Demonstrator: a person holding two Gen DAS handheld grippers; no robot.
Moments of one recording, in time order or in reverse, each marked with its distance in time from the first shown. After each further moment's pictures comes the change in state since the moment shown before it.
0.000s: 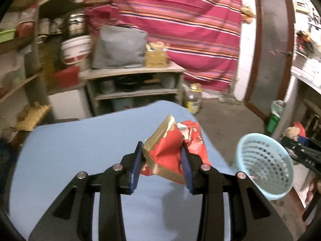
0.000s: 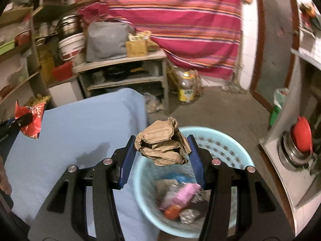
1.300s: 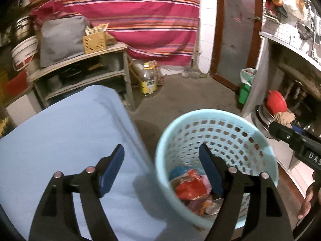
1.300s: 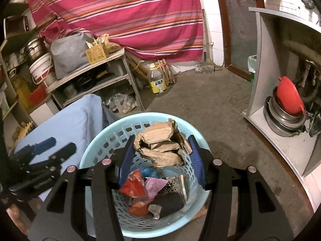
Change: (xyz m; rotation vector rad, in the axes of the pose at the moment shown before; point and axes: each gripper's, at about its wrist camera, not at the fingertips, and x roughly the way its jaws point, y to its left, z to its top) left arm 0.095 -0.166 -0.018 0.149 0.130 -0.176; right arm 0.016 -0.096 -0.022 0.189 0.028 -0.067
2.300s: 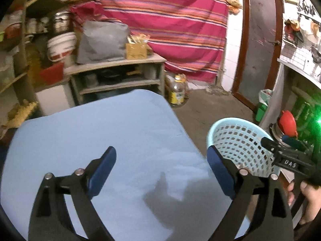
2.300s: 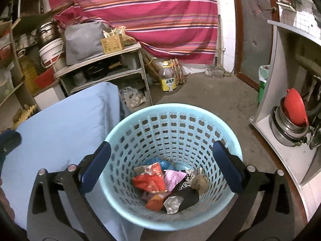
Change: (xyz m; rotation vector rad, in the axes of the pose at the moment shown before) left arm -0.130 0.089 -0.043 -0.116 -0.103 0.143; right arm -0.013 0.063 -0.027 -0.120 -0.010 0.020
